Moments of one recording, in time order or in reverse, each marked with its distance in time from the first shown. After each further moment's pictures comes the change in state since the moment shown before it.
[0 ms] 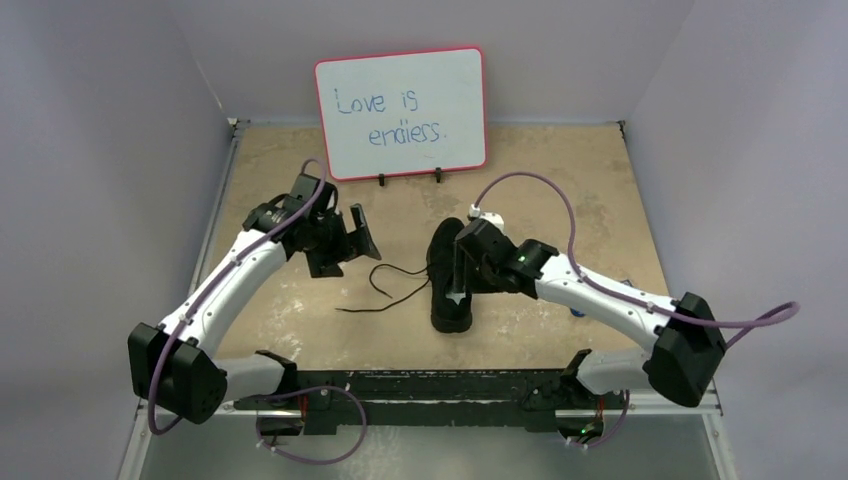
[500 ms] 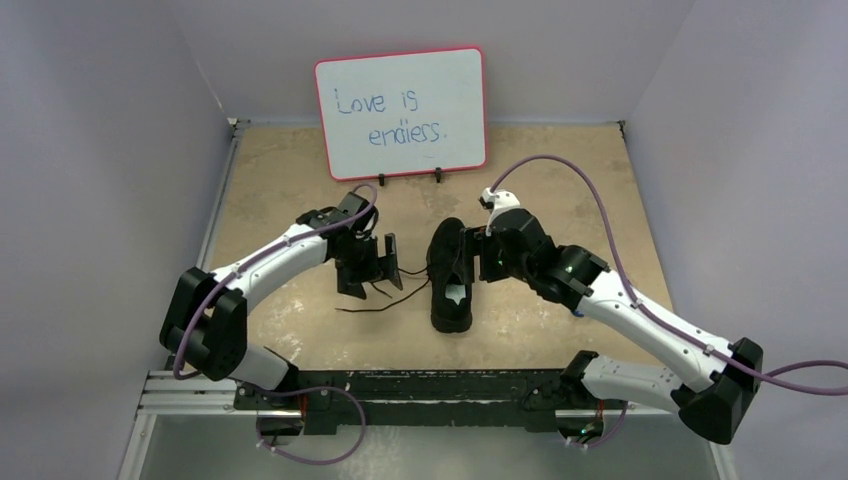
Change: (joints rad) left arm -0.170 0.227 -0.105 0.155 0.079 0.041; right arm -0.024 -0.264 0.057 0.032 -0.035 -0.283
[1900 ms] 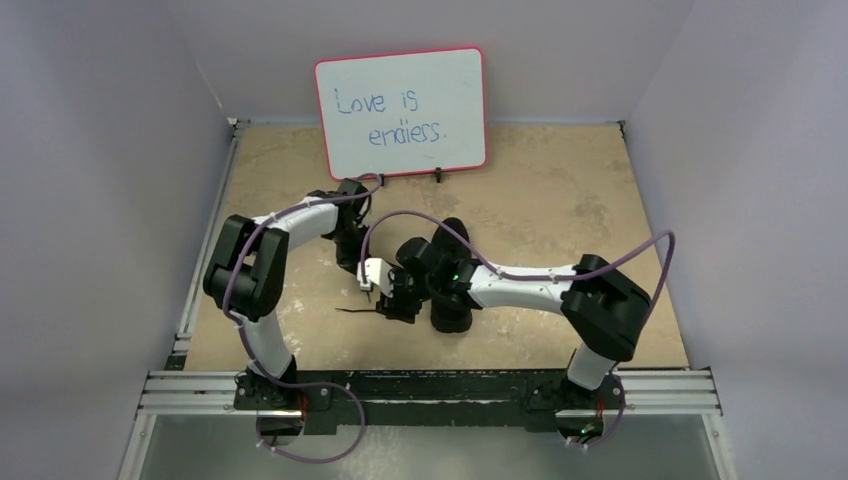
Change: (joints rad) left arm 0.150 0.352 0.136 0.050 -0.177 0.257; right arm 0.225 0.601 0.011 0.554 -0.460 -0.866
